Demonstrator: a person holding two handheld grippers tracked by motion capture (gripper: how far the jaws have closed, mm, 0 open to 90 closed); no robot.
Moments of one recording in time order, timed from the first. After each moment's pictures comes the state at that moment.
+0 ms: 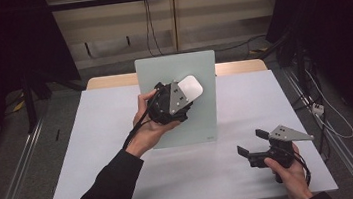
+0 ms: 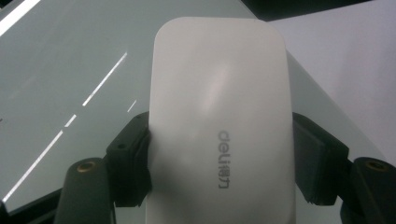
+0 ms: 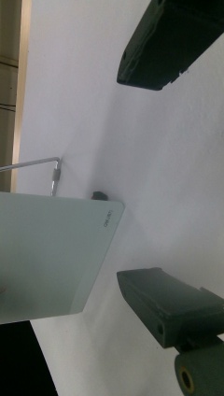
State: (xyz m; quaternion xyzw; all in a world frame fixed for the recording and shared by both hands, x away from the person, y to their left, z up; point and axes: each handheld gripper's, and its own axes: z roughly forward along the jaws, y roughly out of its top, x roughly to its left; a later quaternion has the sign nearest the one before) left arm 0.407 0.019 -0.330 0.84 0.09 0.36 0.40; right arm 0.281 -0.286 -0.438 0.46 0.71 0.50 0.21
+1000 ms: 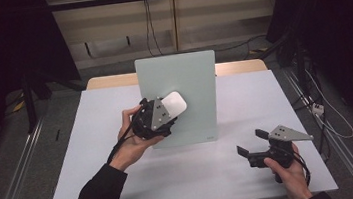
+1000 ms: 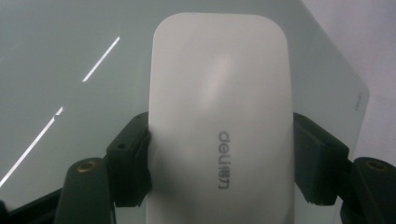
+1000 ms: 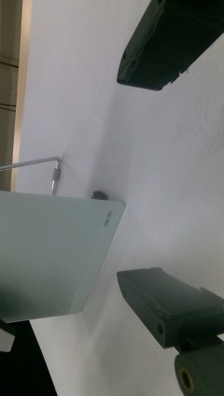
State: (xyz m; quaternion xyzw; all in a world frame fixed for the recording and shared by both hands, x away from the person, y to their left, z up) left arm 0.399 0.068 -0.353 0.85 0.11 0.34 0.39; right arm 0.282 -0.286 -0.438 0.46 0.71 0.50 0.22
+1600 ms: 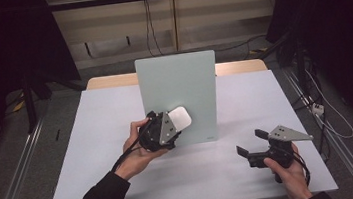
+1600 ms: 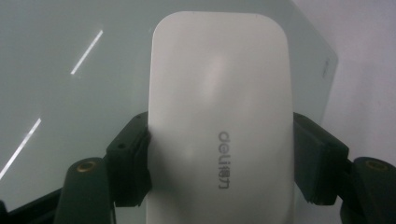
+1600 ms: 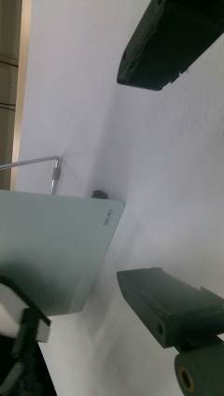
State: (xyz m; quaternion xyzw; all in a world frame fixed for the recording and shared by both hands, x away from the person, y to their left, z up) left arm 0.378 0.055 -0.401 0.87 0.07 0.32 0.36; right arm 0.282 -0.285 -0.438 0.45 0.71 0.50 0.21
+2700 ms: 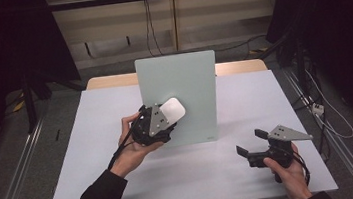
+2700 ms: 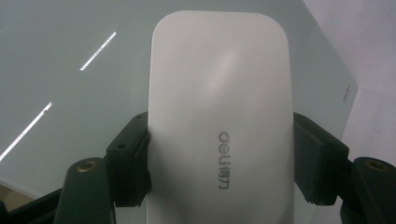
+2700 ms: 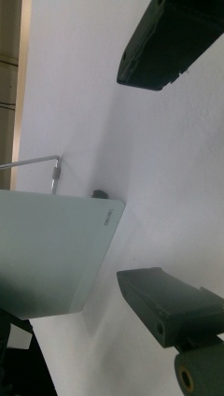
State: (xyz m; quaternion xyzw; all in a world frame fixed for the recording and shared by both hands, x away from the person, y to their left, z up) left arm 0.389 0.070 -0.376 0.85 0.12 0.32 0.40; right arm 0.283 -0.285 -0.438 0.46 0.71 0.50 0.21
